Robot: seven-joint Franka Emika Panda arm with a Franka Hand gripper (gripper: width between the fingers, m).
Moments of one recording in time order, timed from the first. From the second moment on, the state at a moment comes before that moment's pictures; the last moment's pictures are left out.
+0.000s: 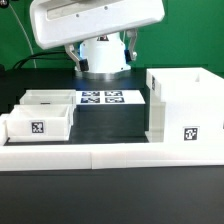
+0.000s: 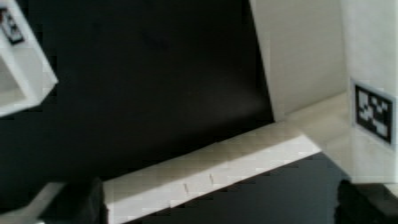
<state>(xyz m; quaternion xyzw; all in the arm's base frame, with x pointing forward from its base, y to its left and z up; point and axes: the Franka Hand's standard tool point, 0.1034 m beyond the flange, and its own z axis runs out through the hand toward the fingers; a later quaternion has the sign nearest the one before) 0.576 -0.028 0.132 -0.99 0.09 -0.06 0.10</state>
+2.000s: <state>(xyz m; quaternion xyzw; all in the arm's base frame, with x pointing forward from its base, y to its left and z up) 0.509 -0.088 0.053 -1.00 0.04 -0.03 0.03</state>
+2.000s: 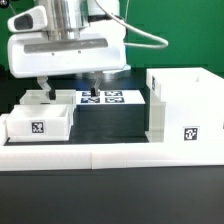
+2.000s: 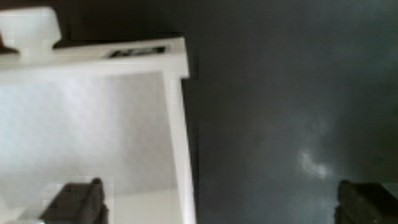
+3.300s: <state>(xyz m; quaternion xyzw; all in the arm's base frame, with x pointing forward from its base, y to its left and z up) 0.502 -0.095 0.007 -1.00 0.04 -0.06 0.00</state>
